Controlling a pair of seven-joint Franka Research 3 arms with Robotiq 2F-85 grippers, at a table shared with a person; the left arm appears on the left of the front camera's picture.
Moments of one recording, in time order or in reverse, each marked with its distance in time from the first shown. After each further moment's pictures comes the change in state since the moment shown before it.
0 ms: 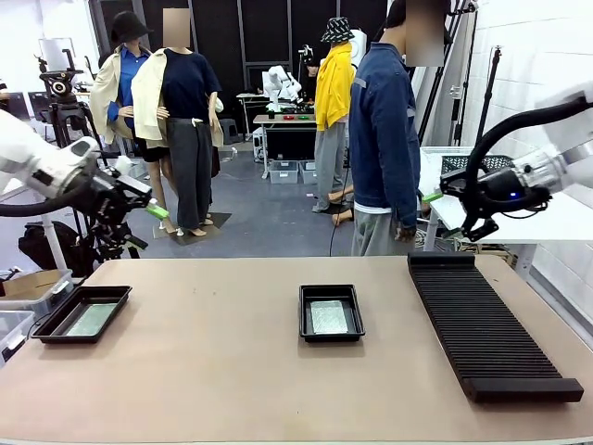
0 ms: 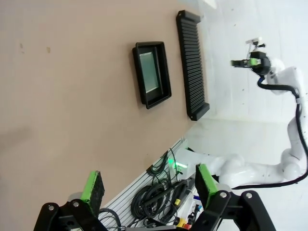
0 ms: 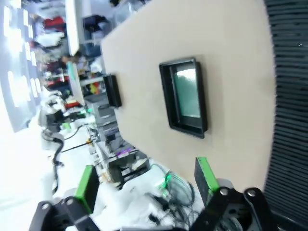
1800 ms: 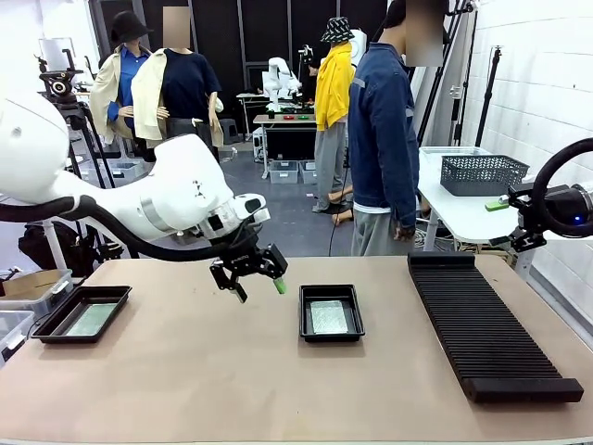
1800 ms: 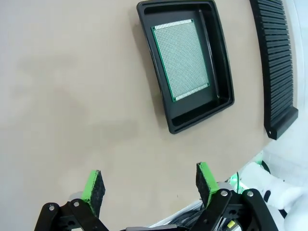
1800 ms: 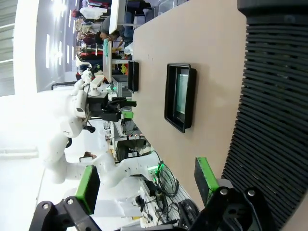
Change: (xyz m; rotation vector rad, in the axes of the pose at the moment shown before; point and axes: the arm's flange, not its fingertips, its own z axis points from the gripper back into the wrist) left arm -0.012 -0.103 -0.261 0.485 0.082 -0.085; right arm 0.037 -0.099 0.081 0.199 0.052 0.195
